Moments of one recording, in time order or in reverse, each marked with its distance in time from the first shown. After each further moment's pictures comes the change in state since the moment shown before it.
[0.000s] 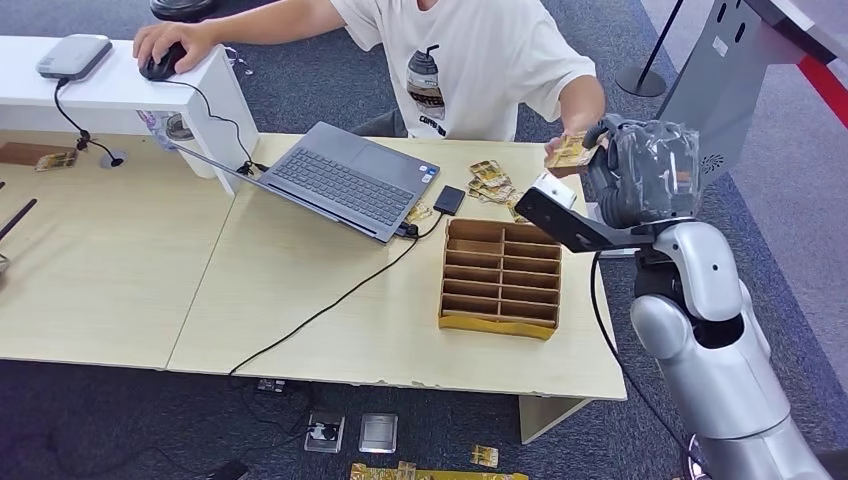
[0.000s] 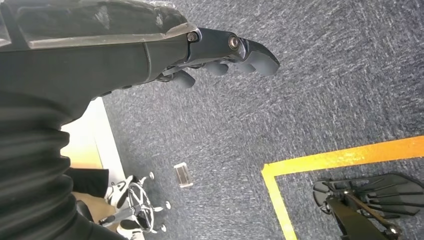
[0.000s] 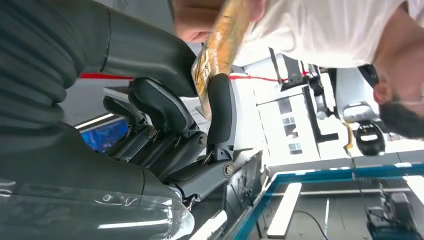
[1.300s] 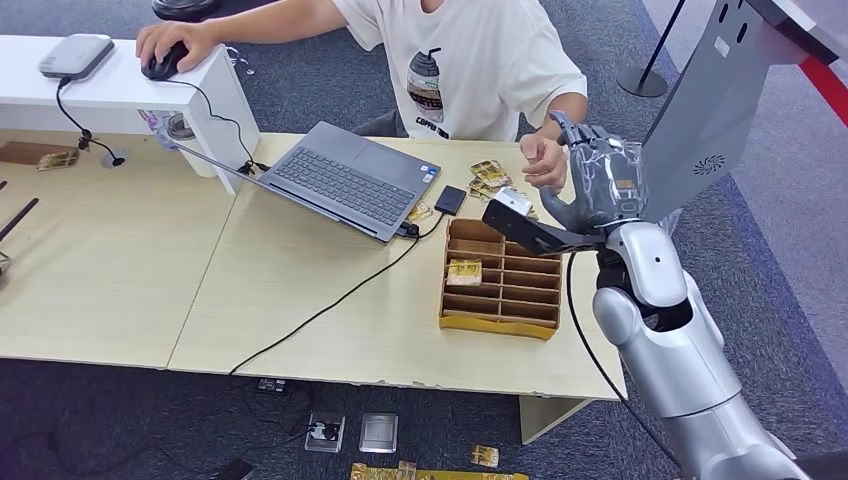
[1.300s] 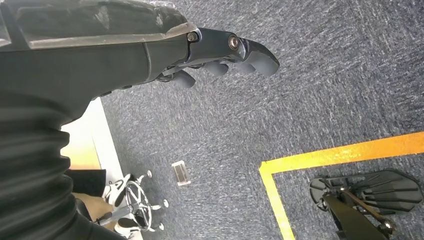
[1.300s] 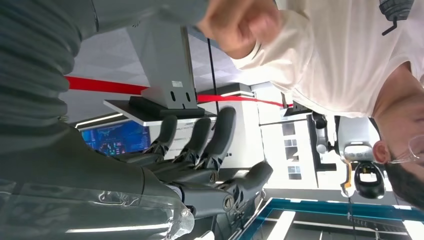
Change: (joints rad) left arm -0.001 -0.016 0.004 -0.003 0.000 0.009 -0.002; right arm -0.032 0.092 0.048 0.230 0.075 -0.023 -0.038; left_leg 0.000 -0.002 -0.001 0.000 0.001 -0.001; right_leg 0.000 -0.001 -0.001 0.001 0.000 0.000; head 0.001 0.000
